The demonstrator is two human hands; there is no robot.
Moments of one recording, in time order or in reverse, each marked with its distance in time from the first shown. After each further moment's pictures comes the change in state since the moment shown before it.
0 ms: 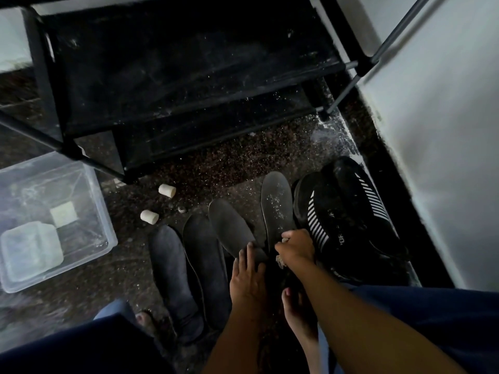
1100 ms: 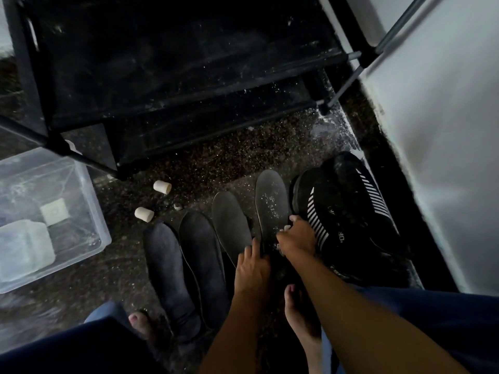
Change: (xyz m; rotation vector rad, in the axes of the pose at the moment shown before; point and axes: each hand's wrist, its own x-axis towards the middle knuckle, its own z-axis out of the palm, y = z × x) left_hand 0.015 0.008 -0.001 -0.060 0.323 0.088; right_hand 0.011 -0.010 -0.003 0.037 0.103 -0.001
